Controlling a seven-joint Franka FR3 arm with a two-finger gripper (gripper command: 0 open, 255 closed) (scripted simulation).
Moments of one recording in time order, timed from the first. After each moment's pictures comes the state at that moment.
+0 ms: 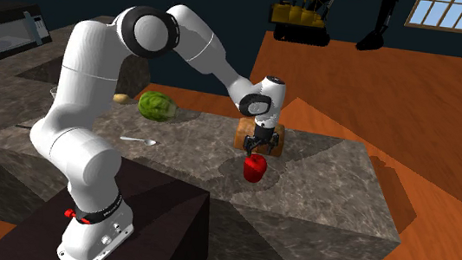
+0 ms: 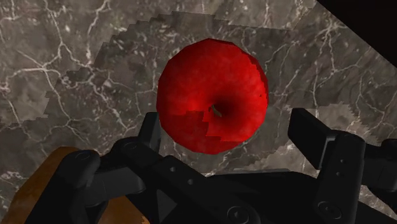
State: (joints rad) arm -0.16 0.52 -0.53 -1.98 0.31 2.36 -1.60
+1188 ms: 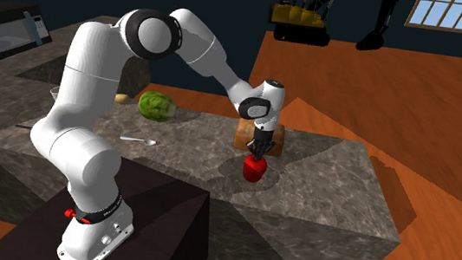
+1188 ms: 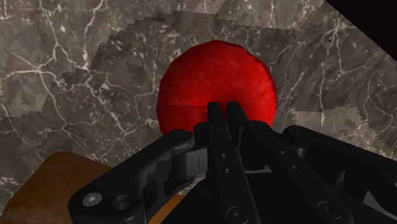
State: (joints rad) arm -0.17 0.54 -0.52 -1.98 0.33 2.38 -1.61
